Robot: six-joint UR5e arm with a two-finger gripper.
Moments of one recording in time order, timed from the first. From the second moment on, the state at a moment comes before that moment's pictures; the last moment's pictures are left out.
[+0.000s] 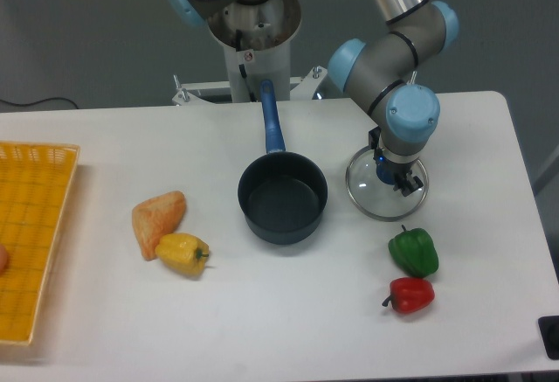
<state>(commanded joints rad) 2.75 -1.97 -1.82 -1.01 1.73 1.75</state>
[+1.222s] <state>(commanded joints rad) 2.75 -1.98 -1.82 -1.00 1.73 1.74</state>
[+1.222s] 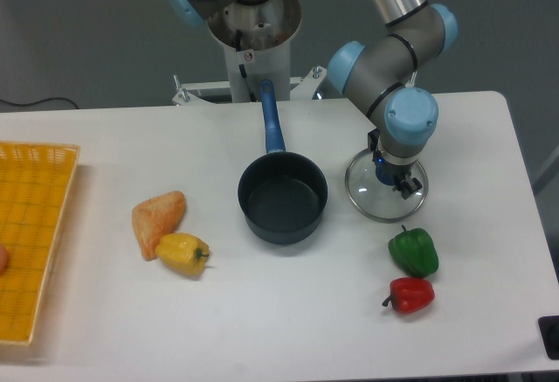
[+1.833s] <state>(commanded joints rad) 2.75 -1.97 -1.79 -1.01 1.72 1.74</state>
